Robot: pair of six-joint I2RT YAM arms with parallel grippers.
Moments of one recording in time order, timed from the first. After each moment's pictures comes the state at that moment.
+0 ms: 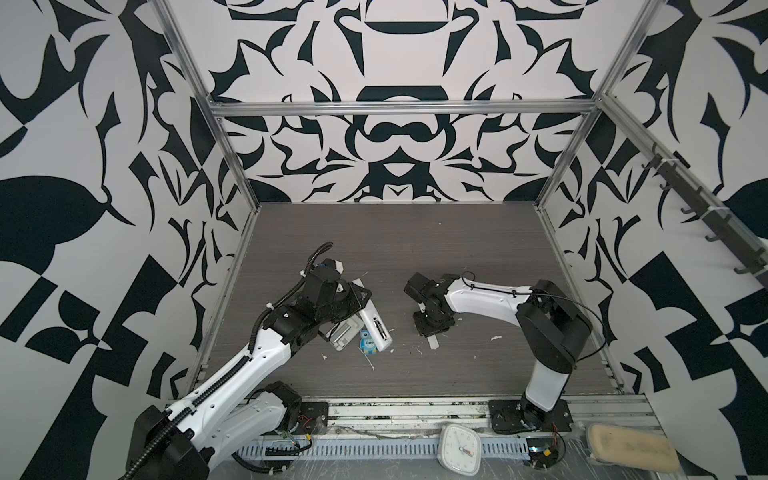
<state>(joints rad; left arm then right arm) -0.60 0.96 0.71 -0.38 0.20 -1.01 0.82 1.81 1.11 -0.81 -0.02 0.52</state>
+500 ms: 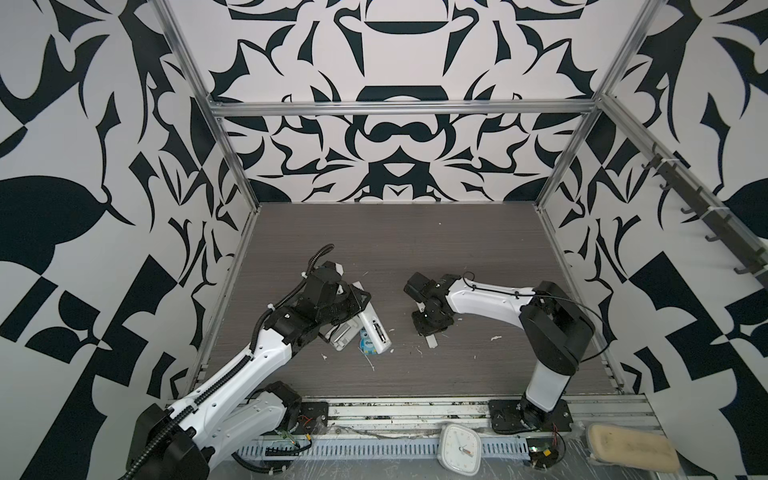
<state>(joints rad) -0.60 0.97 0.69 -0.37 0.20 -1.01 0.82 1.76 1.11 -0.78 -0.03 0.49</state>
